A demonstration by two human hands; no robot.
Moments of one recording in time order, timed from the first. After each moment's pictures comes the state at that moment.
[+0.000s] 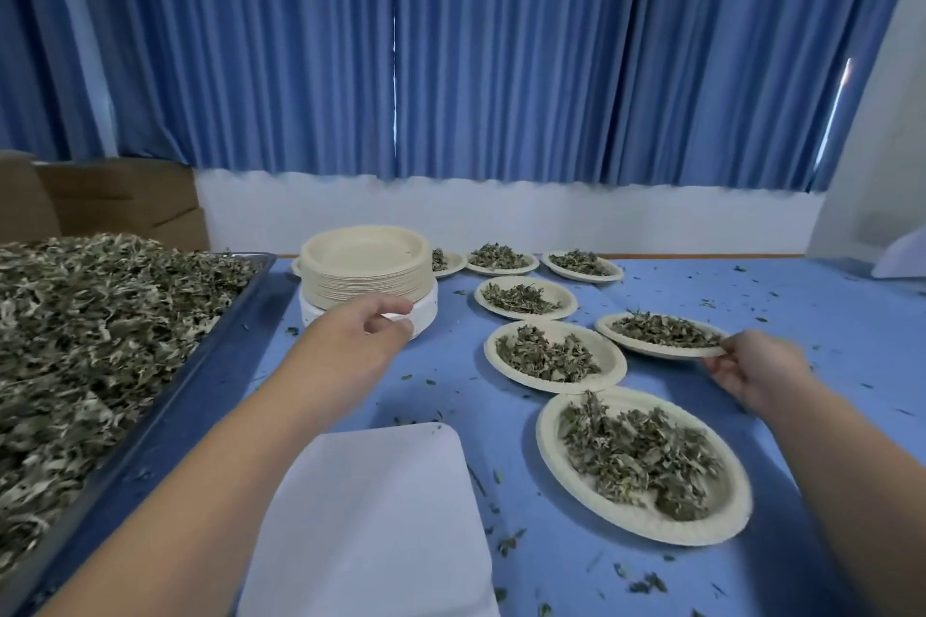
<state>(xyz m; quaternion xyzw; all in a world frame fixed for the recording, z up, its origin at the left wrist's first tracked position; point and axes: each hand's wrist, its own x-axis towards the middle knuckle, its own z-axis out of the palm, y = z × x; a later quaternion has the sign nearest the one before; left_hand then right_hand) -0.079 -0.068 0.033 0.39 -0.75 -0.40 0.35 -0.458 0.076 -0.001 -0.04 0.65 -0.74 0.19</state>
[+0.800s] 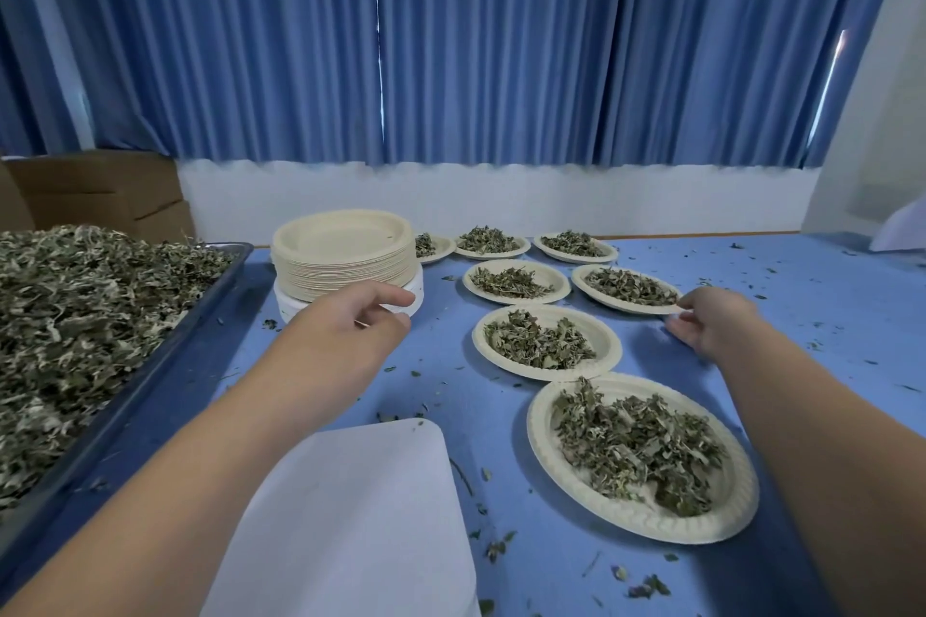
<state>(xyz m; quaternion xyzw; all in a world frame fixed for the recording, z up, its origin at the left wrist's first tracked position) -0.089 -0.065 0.030 0.36 -0.77 -0.40 0.34 -0.484 0.024 -0.002 -0.04 0.66 -0.72 0.20</state>
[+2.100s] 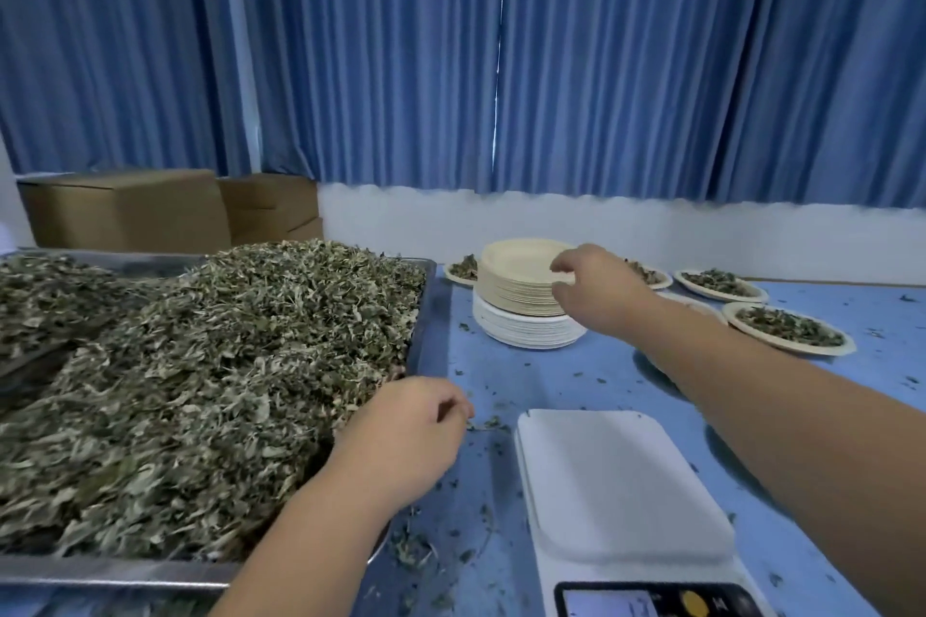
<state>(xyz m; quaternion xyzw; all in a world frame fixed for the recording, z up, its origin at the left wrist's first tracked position) 0.072 -0.047 0.007 0.44 -0.83 -0.23 0.25 -0.174 -0.066 0.080 -0.60 0.76 -0.24 -0.06</state>
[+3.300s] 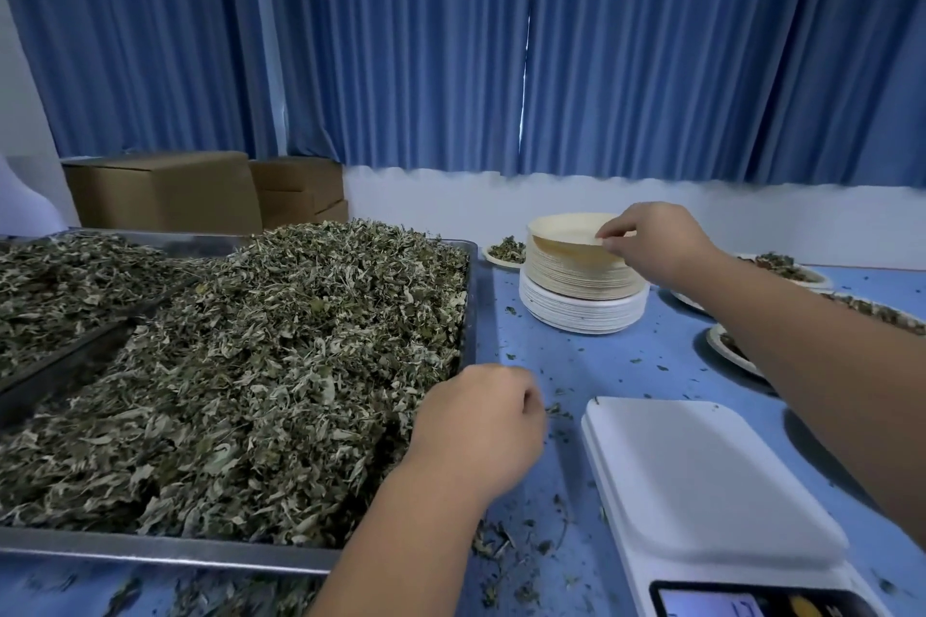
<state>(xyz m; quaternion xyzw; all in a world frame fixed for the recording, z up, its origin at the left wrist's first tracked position) 0.076 -0.053 0.004 0.43 -0.86 -0.11 0.24 -0.167 -0.102 0.095 -0.60 0.73 -0.32 -0.08</state>
